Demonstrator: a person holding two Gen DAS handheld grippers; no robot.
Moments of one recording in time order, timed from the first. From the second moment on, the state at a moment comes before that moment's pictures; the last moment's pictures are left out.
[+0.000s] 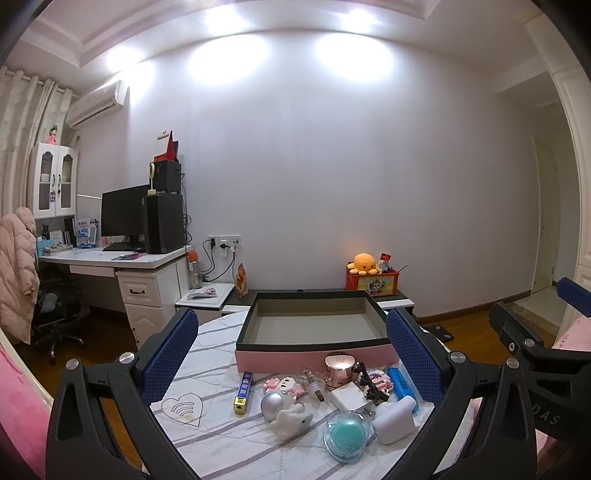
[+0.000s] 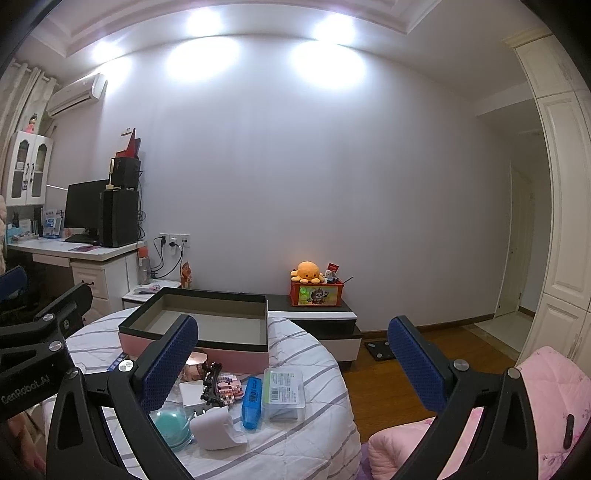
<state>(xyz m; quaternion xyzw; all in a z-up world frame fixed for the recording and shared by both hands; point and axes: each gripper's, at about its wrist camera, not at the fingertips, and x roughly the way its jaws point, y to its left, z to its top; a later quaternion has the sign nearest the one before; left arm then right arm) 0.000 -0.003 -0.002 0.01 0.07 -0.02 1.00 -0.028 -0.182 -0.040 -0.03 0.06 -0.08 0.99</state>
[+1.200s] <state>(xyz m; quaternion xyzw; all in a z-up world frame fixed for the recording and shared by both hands) -0.003 -0.002 0.002 0.01 0.07 -0.02 1.00 -0.027 -0.182 -0.043 -0.04 0.07 -0.08 0.99</state>
